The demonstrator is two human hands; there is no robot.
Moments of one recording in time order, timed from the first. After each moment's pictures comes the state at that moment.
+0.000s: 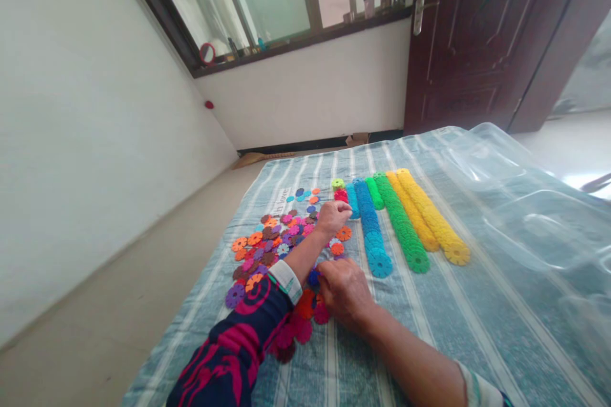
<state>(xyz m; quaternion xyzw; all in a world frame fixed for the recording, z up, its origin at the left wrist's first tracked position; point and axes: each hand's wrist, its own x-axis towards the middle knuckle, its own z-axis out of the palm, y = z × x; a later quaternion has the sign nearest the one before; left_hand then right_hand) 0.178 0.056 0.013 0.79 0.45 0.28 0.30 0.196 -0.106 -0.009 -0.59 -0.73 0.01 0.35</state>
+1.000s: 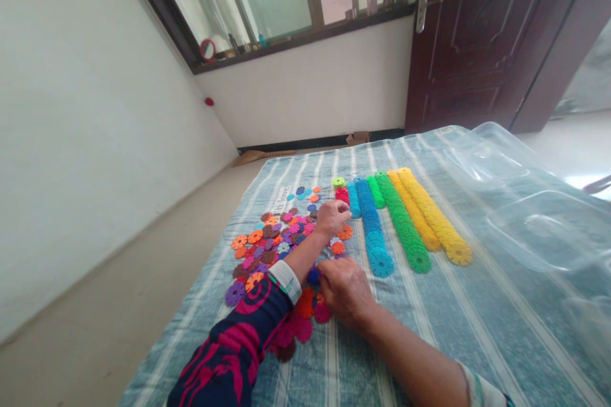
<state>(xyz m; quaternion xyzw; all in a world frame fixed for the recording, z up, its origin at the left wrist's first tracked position) 0.172 0.056 0.012 0.83 0.45 0.26 0.21 0.197 -0.106 -0.011 -0.58 -0.73 0.00 0.37</state>
